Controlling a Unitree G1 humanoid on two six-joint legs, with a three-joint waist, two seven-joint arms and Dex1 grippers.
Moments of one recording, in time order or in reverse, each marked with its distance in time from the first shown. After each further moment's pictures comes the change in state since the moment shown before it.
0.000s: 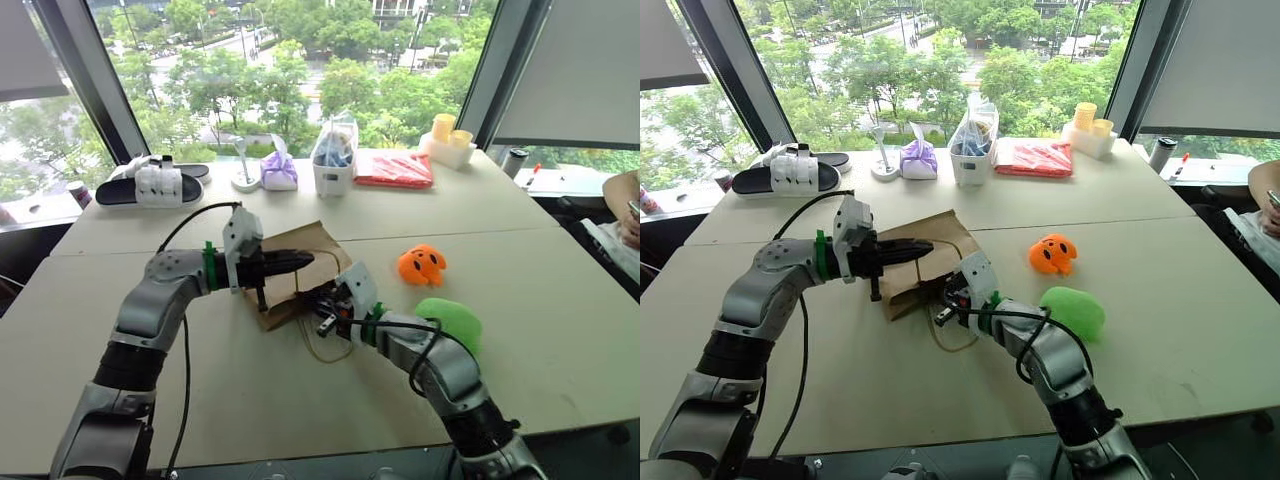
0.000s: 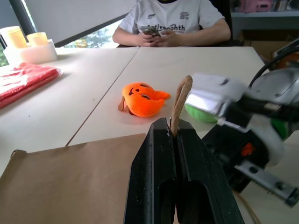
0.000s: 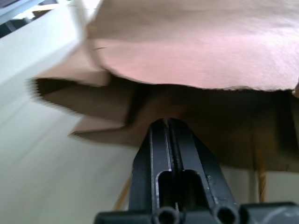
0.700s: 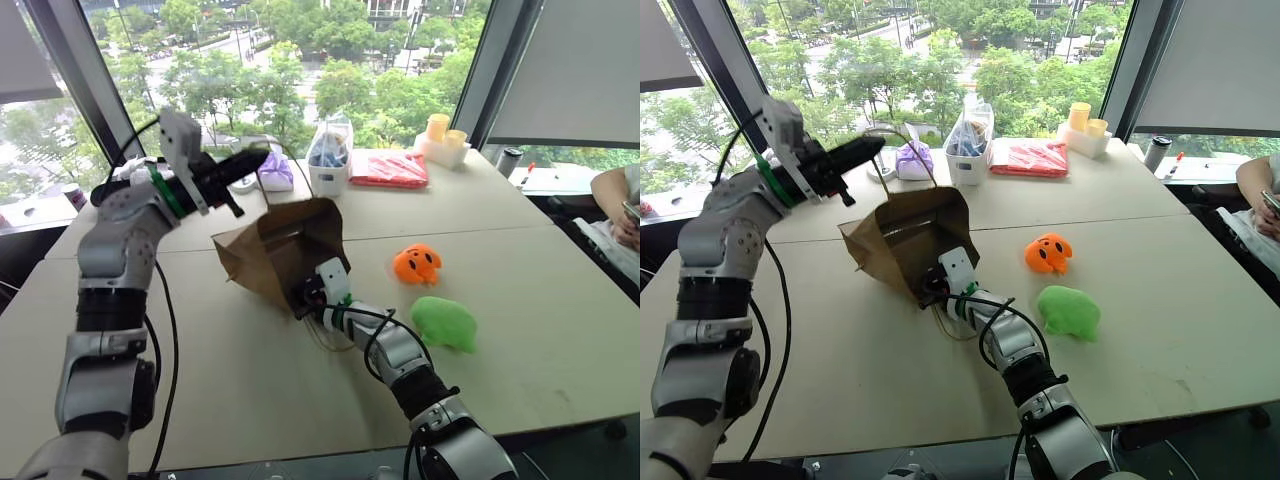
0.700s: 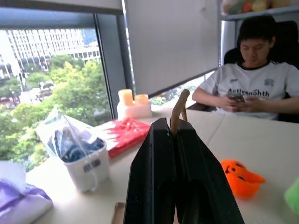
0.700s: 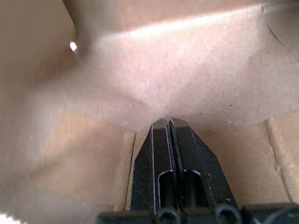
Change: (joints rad) left arm -0.340 0.026 0.222 0.287 -0.051 -0.008 0.219; right arm -0.161 0.144 -0.041 0.482 -0.144 -0.298 -0.006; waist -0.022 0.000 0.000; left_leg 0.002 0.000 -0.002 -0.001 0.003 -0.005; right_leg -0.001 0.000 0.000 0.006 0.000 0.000
